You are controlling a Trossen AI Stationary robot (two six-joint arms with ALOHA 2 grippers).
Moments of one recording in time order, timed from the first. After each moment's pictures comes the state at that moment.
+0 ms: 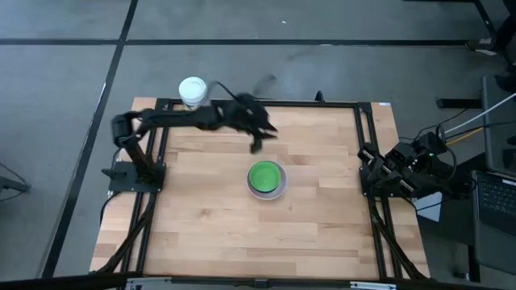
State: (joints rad) left arm 0.34 1.72 1.27 -0.06 0.29 0.15; right arm -0.18 0.00 0.37 0.02 -0.83 0.47
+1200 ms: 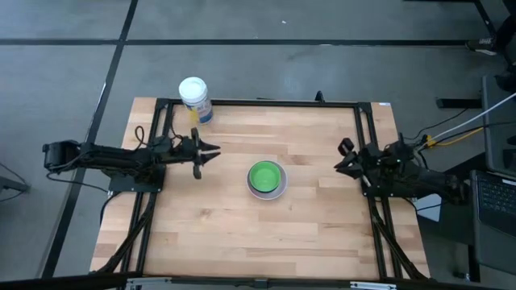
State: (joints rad) left arm 0.25 0.83 0.04 0.79 0.05 -0.02; right arm -0.26 0.00 0.01 0.32 -0.57 0.40
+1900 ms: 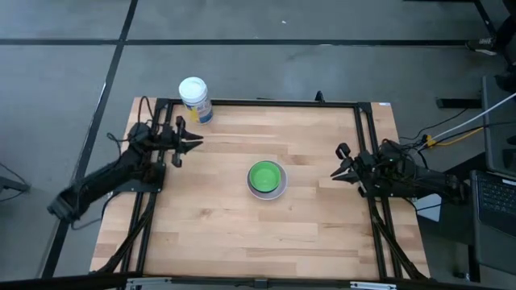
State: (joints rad) left arm 0.89 0.43 0.01 0.58 0.81 -0.12; right arm -0.26 0.00 0.02 0.11 -0.67 0.17
